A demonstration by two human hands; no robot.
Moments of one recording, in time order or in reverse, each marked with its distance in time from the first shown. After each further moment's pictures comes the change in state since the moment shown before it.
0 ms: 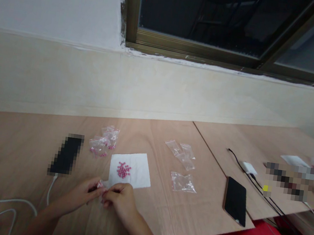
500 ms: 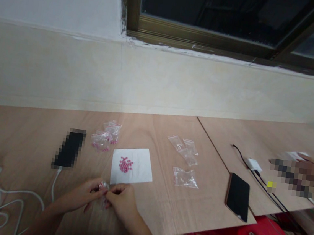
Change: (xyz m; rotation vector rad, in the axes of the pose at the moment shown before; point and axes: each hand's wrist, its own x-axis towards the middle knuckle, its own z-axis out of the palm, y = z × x) left_hand -0.007 -0.003 0.008 -0.221 -0.157 -0.143; right_hand -0.005 0.023 0.003 -0.113 0.061 0.014
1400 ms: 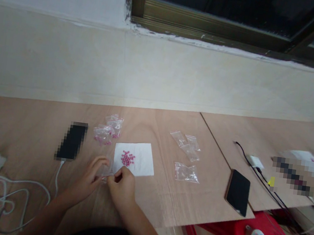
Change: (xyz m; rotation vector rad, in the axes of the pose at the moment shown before) left_hand 0.000 -0.002 0.000 0.435 0.471 0.408; right_hand 0.006 -0.015 0.007 -0.399 0.341 -0.250
